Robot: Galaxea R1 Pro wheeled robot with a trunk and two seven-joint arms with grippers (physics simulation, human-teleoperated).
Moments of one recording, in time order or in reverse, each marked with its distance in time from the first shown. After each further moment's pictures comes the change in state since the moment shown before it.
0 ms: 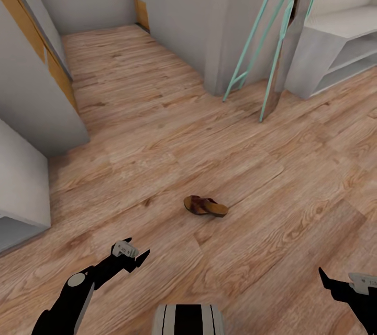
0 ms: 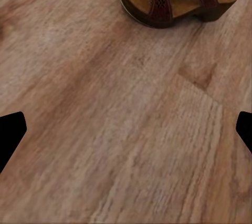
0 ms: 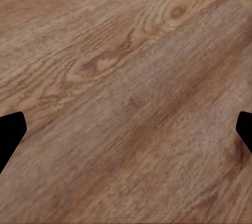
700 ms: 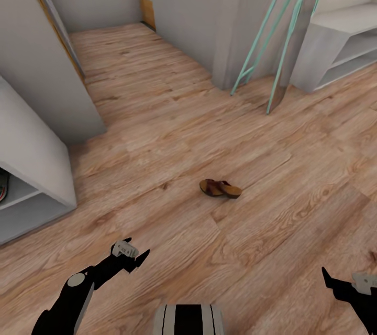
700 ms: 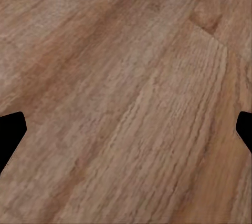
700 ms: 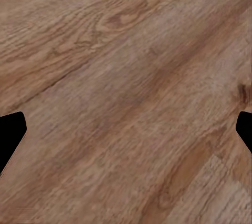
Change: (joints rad) left arm 0.000 0.000 0.002 0.000 -0.001 0.001 0.001; right arm -0.001 0.001 0.004 -0.002 -0.003 0.001 -0.055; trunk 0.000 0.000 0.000
